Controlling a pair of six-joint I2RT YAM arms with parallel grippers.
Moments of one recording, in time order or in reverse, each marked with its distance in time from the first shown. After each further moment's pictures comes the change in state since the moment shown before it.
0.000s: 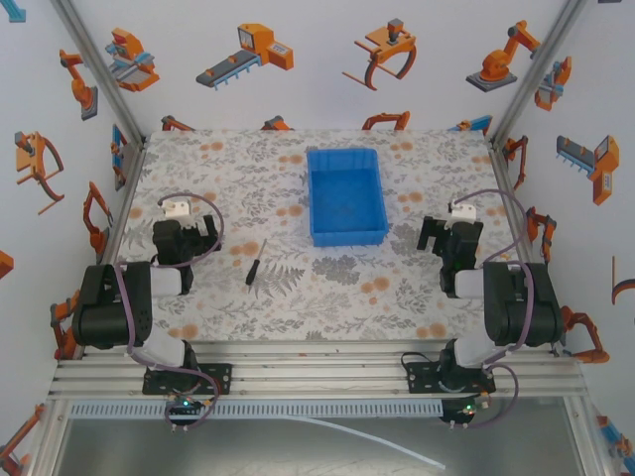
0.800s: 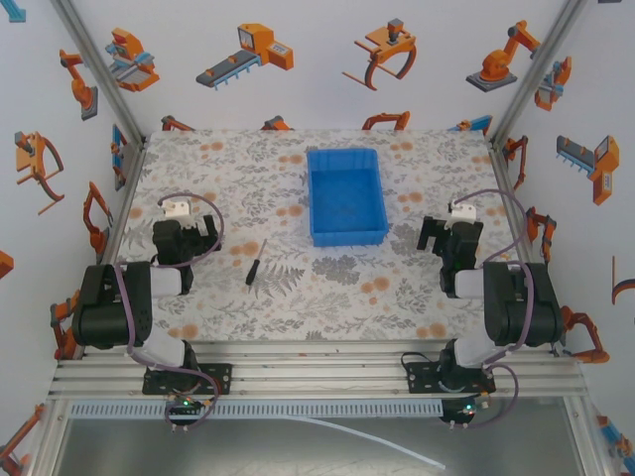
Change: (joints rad) left arm 0.000 0.000 0.000 0.000 0.000 0.000; right arm -0.002 0.000 0.000 -0.002 -0.005 0.000
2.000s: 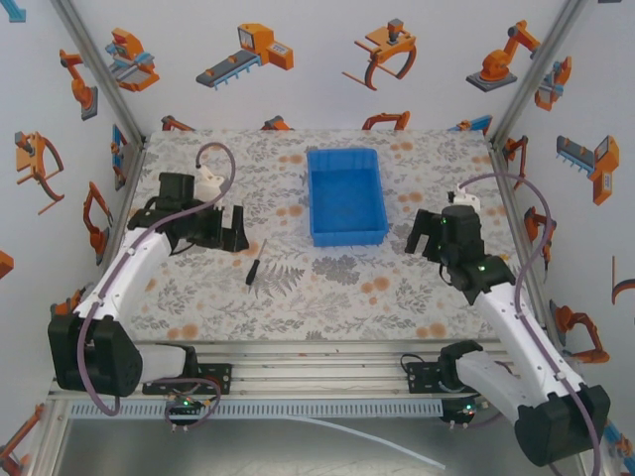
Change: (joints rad) left arm -0.206 -0.265 0.618 -1.440 0.315 0.100; right arm 0.315 -0.650 0.399 -1.334 0.111 0.381
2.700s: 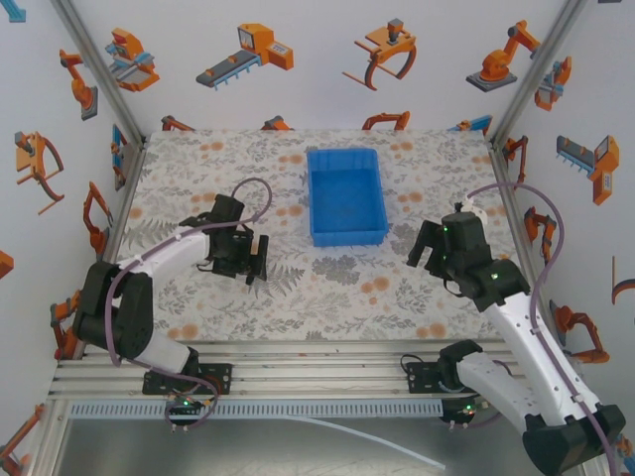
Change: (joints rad) left arm -0.208 0.232 -0.116 0.082 -0.200 -0.264; right arm 0.067 -0.064 0.109 -0.300 0.010 0.159
